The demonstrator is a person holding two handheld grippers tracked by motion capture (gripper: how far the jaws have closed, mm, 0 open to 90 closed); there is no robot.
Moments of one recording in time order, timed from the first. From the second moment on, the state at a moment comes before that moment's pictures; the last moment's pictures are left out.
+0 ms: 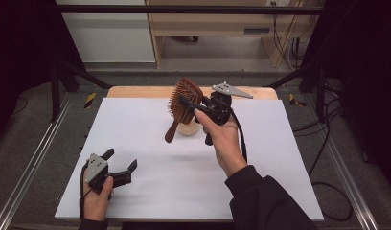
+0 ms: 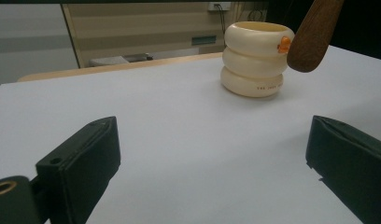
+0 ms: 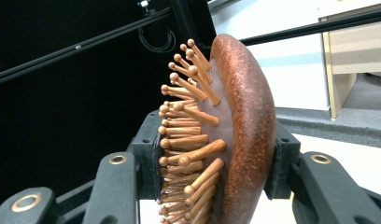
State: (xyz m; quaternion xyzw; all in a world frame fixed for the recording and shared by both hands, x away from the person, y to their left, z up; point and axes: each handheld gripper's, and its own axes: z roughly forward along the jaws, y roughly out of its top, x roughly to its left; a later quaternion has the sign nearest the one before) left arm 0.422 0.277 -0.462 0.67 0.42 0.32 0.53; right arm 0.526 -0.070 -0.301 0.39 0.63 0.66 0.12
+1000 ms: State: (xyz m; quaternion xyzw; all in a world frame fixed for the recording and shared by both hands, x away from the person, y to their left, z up) left arm 0.423 0.277 -0.463 0.67 0.41 0.32 0.52; right arm 0.562 -0.078 -0.274 0.43 0.56 0.69 0.14
